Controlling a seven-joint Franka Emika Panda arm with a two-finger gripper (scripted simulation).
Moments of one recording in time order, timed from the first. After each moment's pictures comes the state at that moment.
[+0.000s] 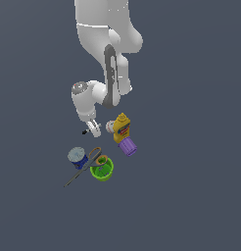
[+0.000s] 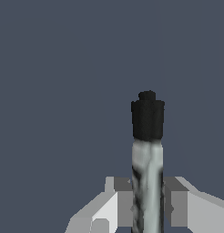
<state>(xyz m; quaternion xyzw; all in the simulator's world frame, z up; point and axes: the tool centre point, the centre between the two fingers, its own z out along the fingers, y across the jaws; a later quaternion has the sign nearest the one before) -0.147 -0.169 0.010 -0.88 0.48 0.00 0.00</state>
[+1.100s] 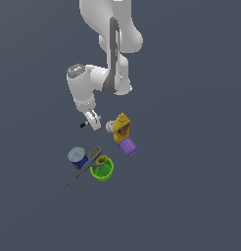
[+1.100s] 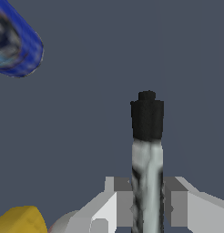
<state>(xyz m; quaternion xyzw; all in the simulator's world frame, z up) -0.137 -0.159 0.088 -0.88 0.48 0.00 0.00</state>
